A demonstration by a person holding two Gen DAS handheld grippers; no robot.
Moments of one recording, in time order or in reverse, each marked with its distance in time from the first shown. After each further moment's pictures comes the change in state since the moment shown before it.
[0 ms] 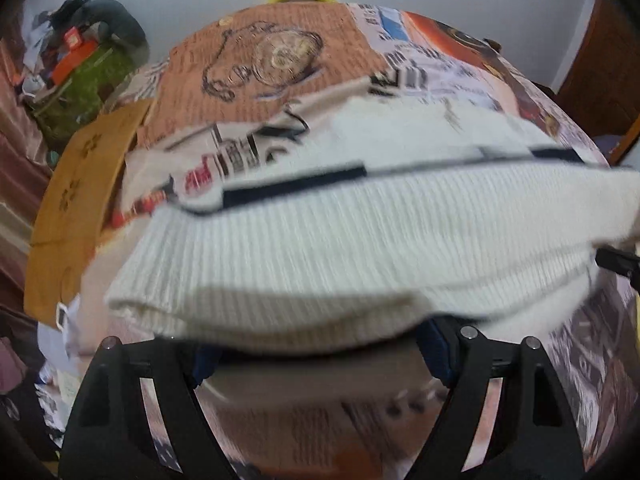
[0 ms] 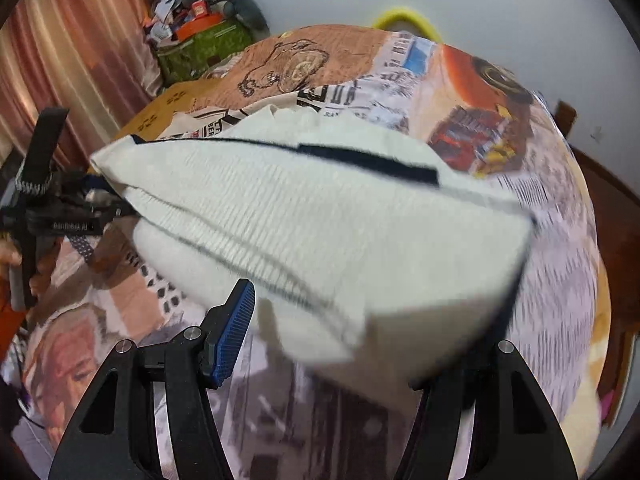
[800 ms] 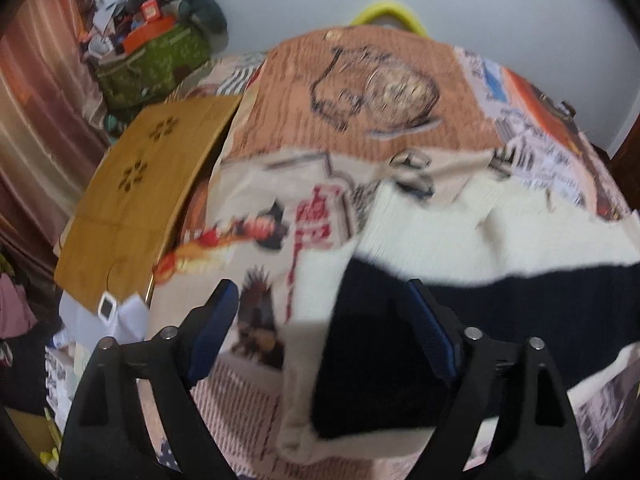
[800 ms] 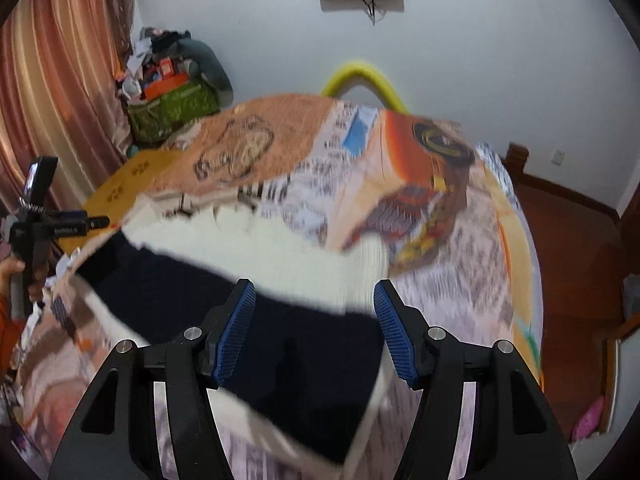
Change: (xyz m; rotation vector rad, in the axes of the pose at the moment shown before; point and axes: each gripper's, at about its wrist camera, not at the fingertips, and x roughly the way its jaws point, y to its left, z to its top) left arm -0.006 0.093 0.014 -0.222 -0.026 0.143; right arm -0.064 -0.049 0.010 0.117 -0.175 -0.110
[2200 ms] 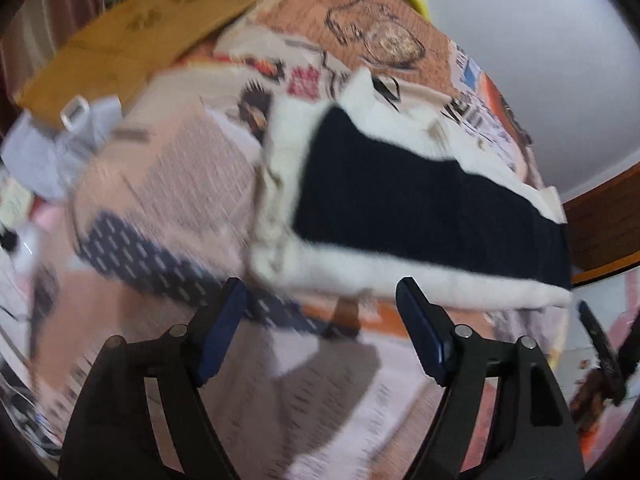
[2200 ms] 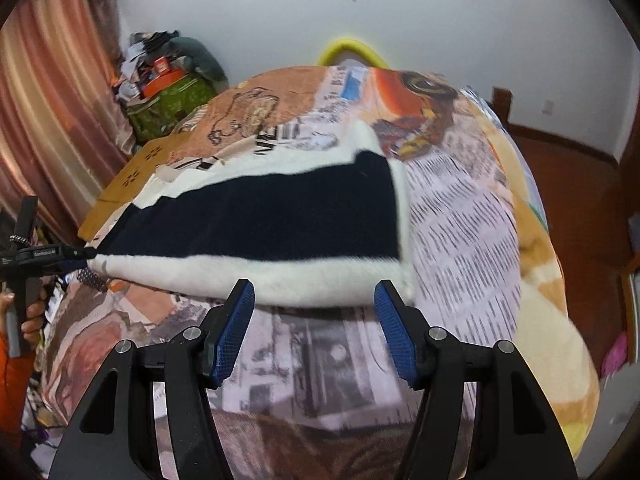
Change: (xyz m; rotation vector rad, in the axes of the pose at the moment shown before) left arm -0.053 0.028 -0.132 -0.330 0.182 -0.363; right arm -0.033 0.026 -0.066 0.074 0.018 0.045
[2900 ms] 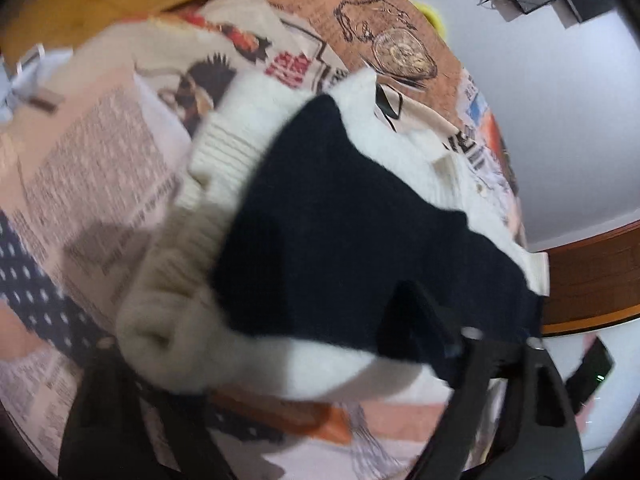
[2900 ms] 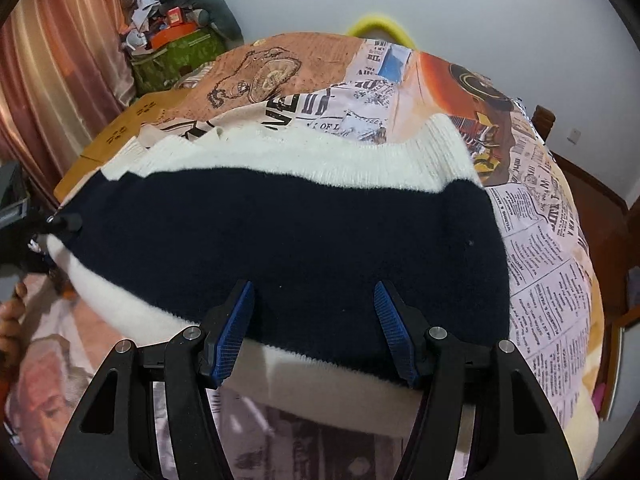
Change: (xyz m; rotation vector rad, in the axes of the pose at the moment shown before) left arm 0.063 -0.013 0.038 -0.164 -0.049 -0.097; right arm 0.089 0.022 0.023 -0.136 0.093 -0.038
